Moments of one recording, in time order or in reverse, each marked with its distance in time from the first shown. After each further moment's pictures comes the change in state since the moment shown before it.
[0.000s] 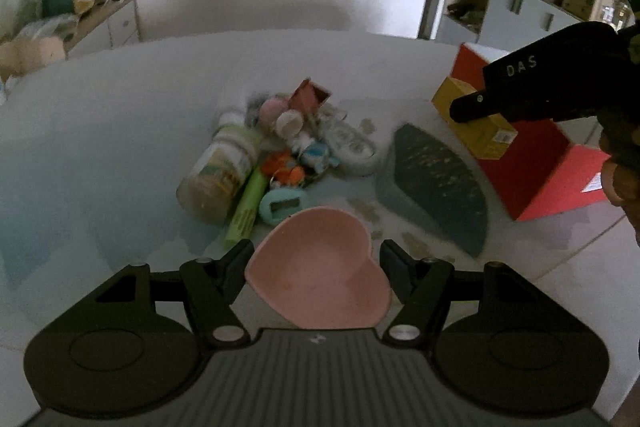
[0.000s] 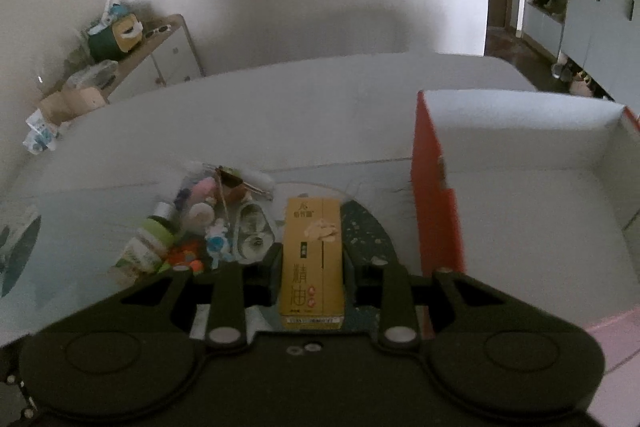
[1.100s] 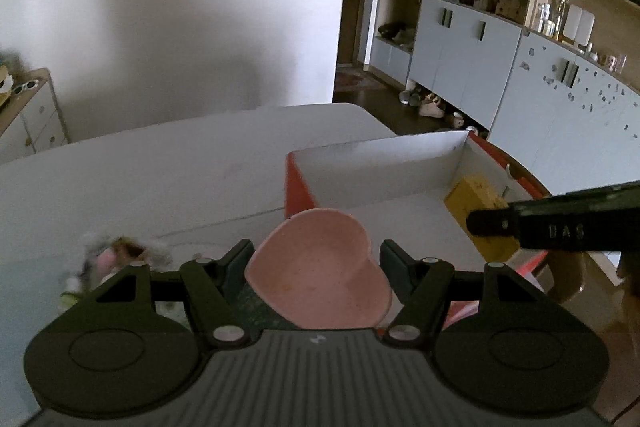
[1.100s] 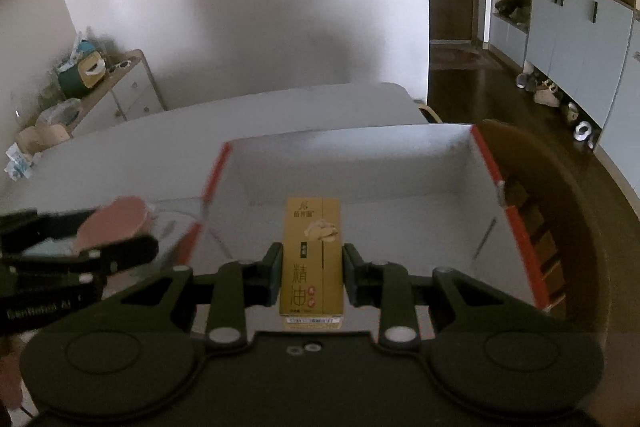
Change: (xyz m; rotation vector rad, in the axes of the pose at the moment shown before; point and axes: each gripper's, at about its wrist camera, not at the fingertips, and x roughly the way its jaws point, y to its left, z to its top) left arm 0.016 -0.174 0.116 0.128 -0.085 -0.117; right arm -0.043 -0.174 0.014 0.011 -0.036 -0.040
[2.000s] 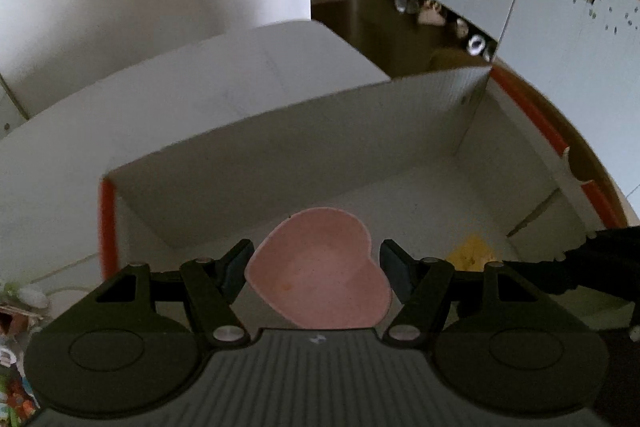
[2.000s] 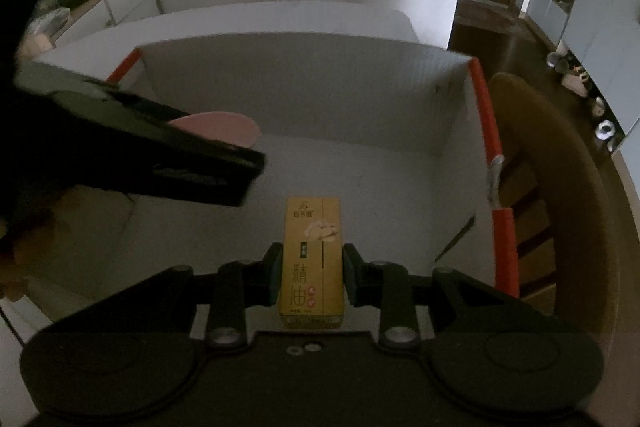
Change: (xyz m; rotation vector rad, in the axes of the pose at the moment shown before) left arm 0.186 -0.087 0.053 0.085 0.314 0.025; right arm 0.085 -0.047 -0.007 -0.167 0.229 0.022
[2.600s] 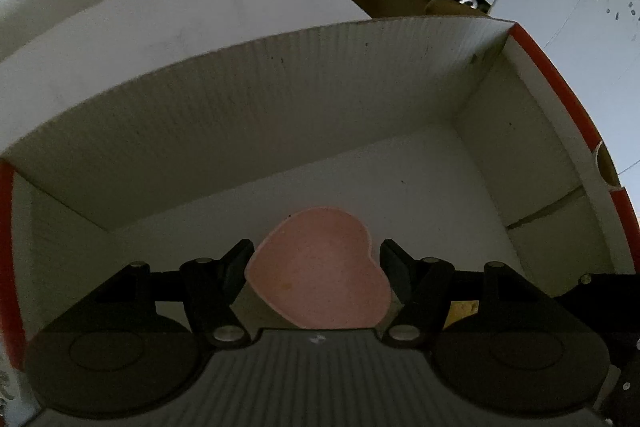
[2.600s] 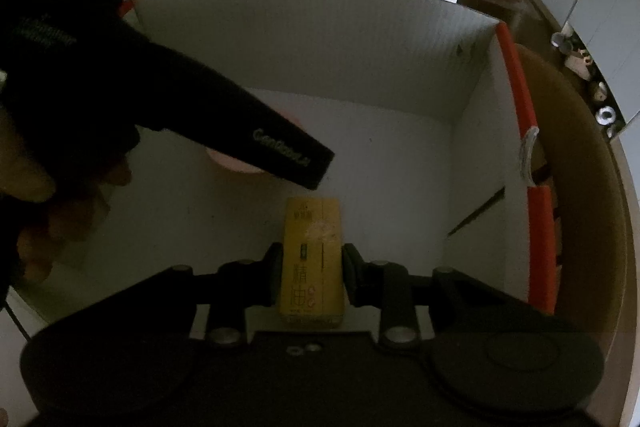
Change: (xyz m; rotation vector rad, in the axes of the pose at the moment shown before) left arm 0.042 -0.004 0.010 -0.056 0.169 -0.091; right arm 0.008 0.011 -0.001 -0.030 0.108 -0.026
